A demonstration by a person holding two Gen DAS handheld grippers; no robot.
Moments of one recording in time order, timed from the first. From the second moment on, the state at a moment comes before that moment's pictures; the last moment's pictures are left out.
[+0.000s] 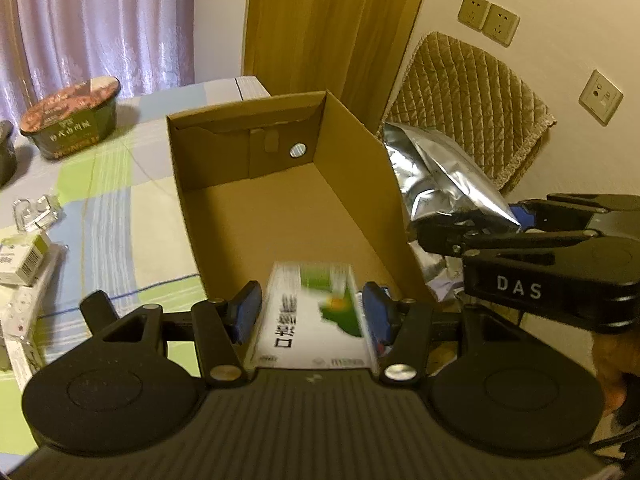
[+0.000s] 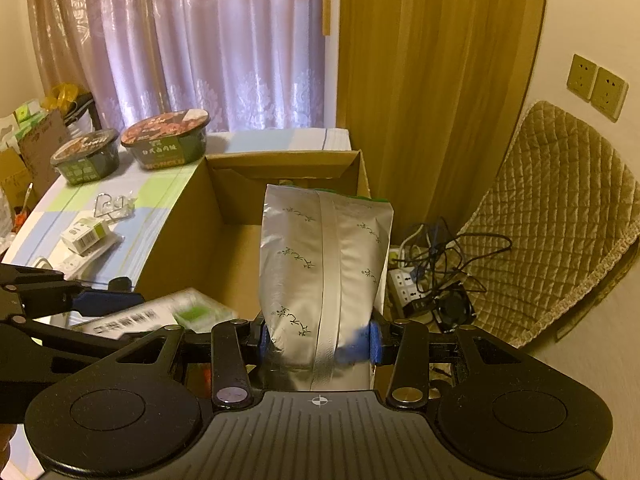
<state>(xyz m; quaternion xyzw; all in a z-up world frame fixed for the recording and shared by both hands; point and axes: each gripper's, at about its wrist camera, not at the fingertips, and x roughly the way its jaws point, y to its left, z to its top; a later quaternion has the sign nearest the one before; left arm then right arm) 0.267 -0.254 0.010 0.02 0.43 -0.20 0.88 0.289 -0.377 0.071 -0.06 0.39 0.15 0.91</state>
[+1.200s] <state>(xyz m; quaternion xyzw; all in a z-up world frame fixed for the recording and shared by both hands) 0.260 -0.211 0.010 -0.01 0.43 -0.18 0.89 0.301 -0.355 0.059 -0.07 0.41 0.16 0.90</state>
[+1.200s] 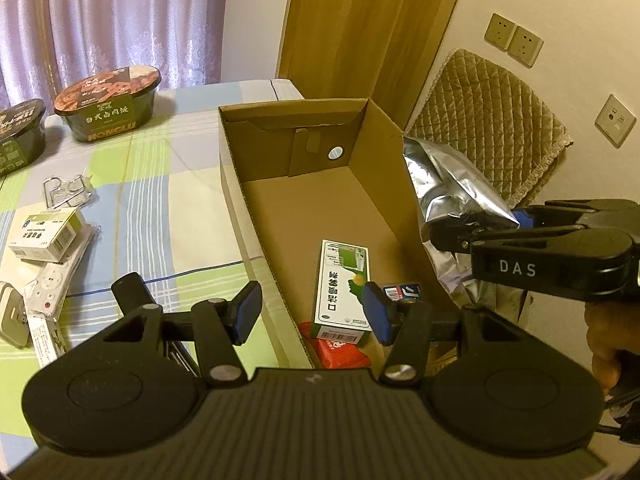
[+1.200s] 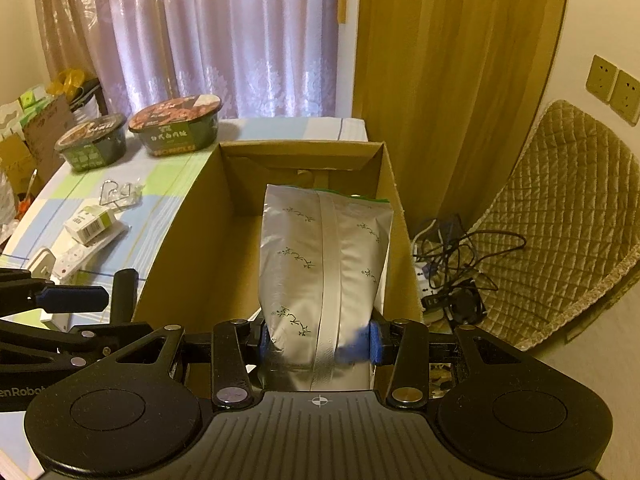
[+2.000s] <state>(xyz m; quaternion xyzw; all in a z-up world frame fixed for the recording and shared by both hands) 0.252 -0.181 0.010 -0.03 0.43 -0.15 0.89 0.285 -0.367 0.058 -0.06 0.39 0.15 0.91</state>
